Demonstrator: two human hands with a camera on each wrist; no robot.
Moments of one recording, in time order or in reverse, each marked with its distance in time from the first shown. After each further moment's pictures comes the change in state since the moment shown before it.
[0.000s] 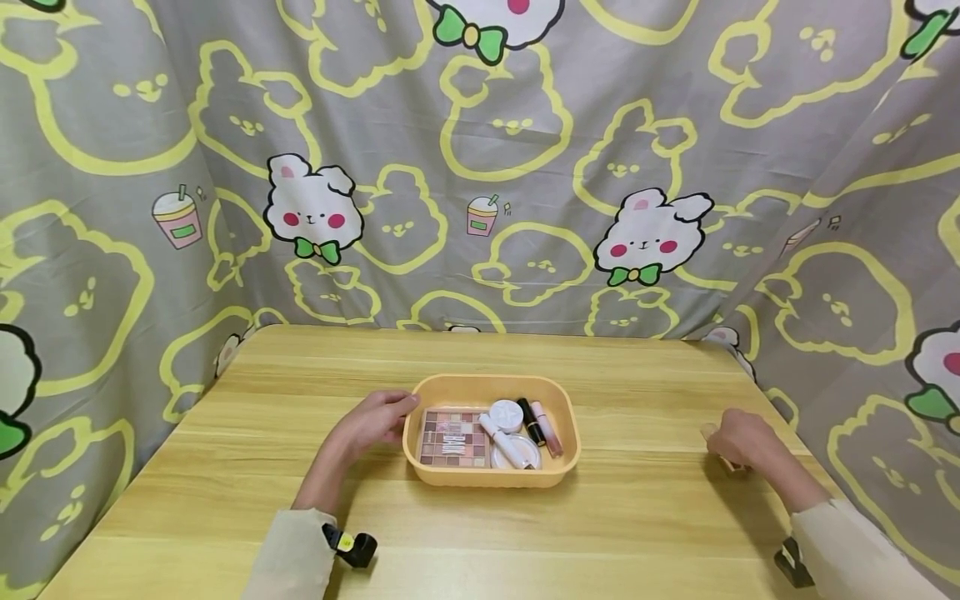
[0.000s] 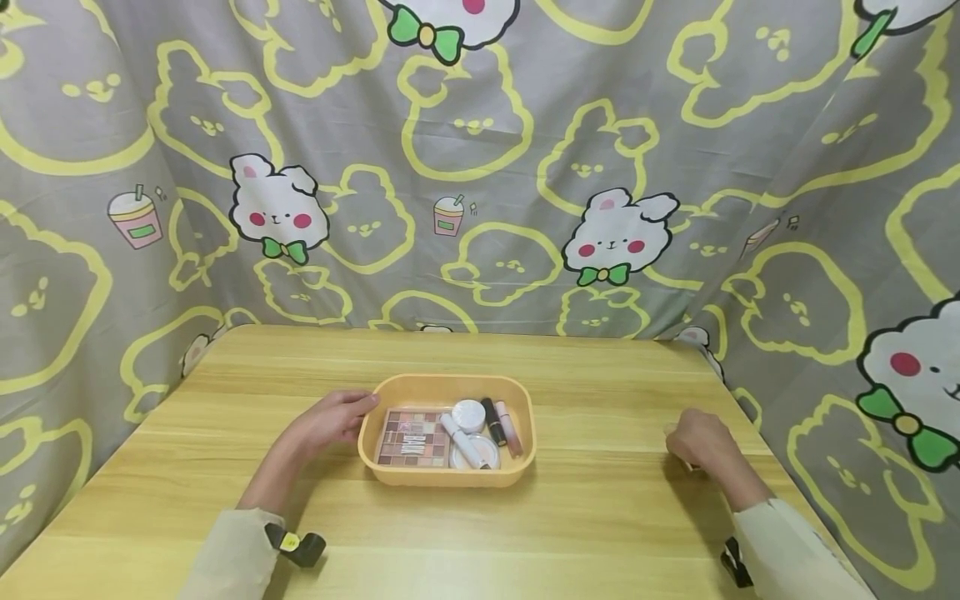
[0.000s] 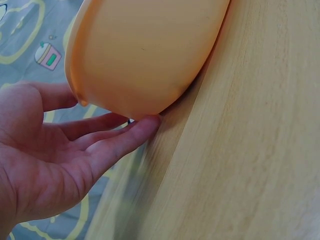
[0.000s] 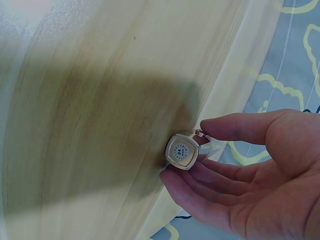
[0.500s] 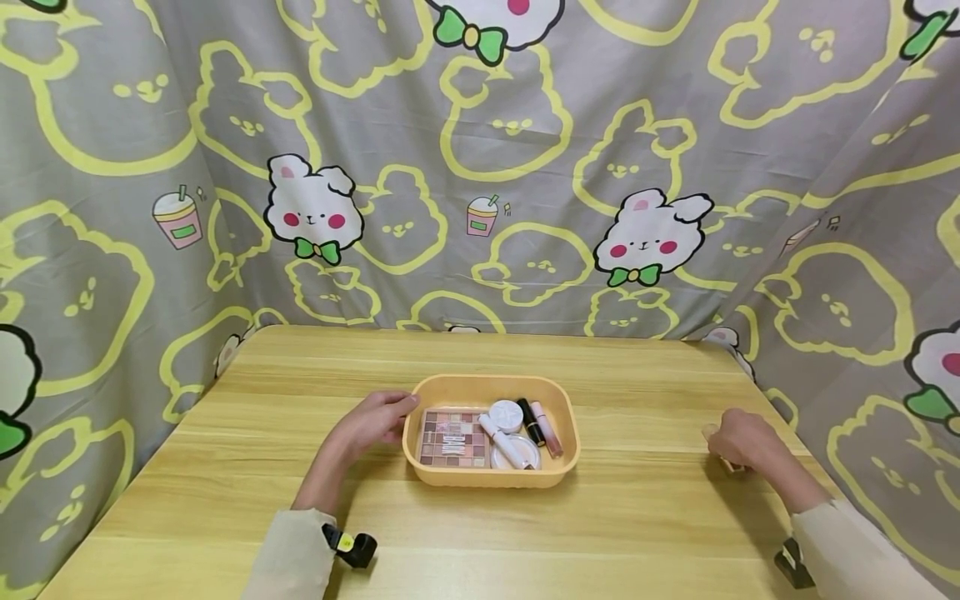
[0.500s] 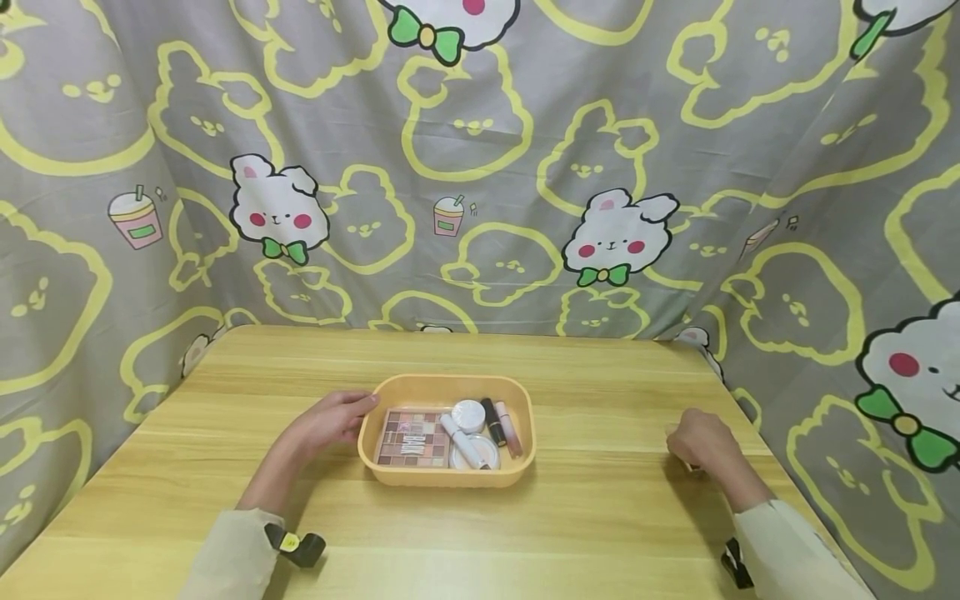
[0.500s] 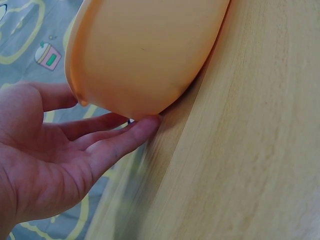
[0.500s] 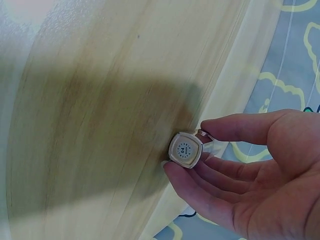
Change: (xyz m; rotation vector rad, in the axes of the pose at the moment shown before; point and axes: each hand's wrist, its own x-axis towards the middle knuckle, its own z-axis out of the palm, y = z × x) left_hand 0.001 -0.001 0.000 -0.019 -0.004 0.005; right_hand 0.000 0.002 0.000 0.041 -0.024 0.037
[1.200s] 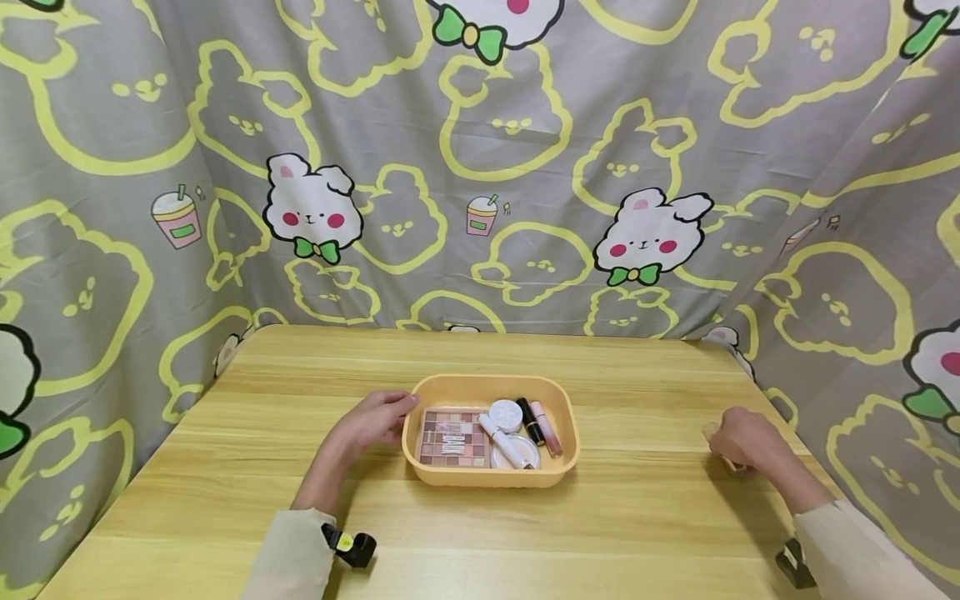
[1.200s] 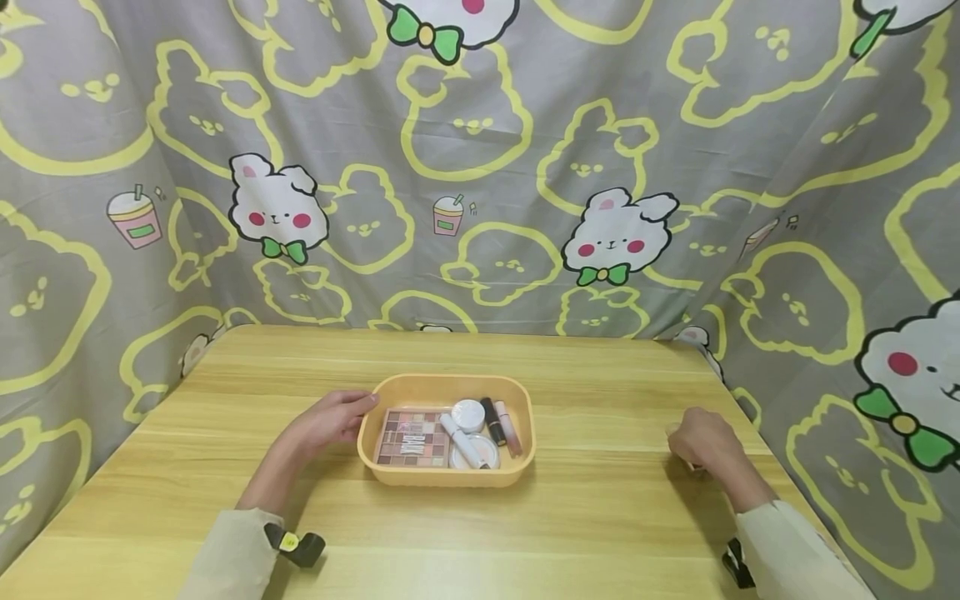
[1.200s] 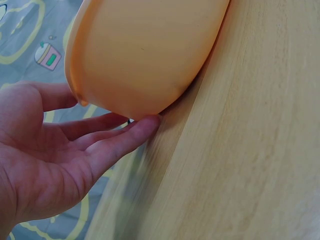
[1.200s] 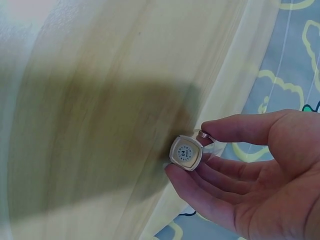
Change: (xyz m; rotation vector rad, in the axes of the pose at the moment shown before) left_hand 0.001 -0.001 0.000 0.004 -0.003 0.000; right_hand -0.002 -0.001 -0.001 -0.014 0.042 -0.020
